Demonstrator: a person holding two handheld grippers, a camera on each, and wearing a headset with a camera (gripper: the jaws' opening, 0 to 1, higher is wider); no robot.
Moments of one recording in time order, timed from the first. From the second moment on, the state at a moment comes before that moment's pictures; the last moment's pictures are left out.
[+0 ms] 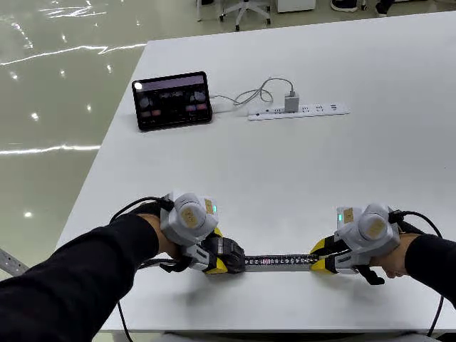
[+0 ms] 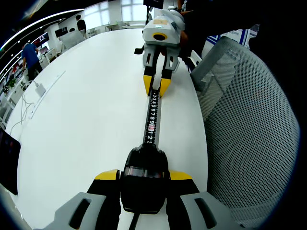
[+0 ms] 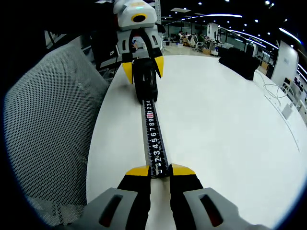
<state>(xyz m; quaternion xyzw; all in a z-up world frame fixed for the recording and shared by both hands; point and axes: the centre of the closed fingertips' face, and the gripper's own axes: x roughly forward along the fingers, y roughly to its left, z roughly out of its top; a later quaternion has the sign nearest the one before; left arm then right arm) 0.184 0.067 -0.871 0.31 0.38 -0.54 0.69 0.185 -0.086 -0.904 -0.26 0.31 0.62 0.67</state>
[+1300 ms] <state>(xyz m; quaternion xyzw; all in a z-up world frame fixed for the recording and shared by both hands) 0.183 0.066 -0.872 0.30 0.39 -0.53 0.69 0.184 -0.103 -0.904 -0.26 0.32 0.61 0.68</state>
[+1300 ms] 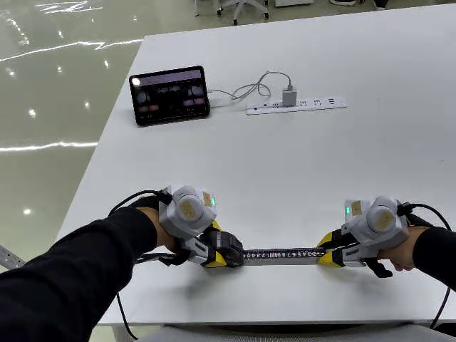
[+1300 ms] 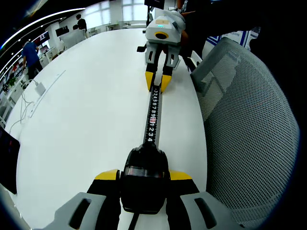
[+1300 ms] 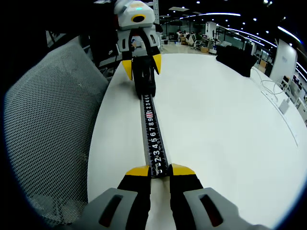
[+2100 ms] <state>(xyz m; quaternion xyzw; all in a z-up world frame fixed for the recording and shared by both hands) 0.183 0.065 -0.872 0.30 0.39 -0.53 0.69 0.184 -0.122 -0.903 -0.26 0.32 0.60 0.68</state>
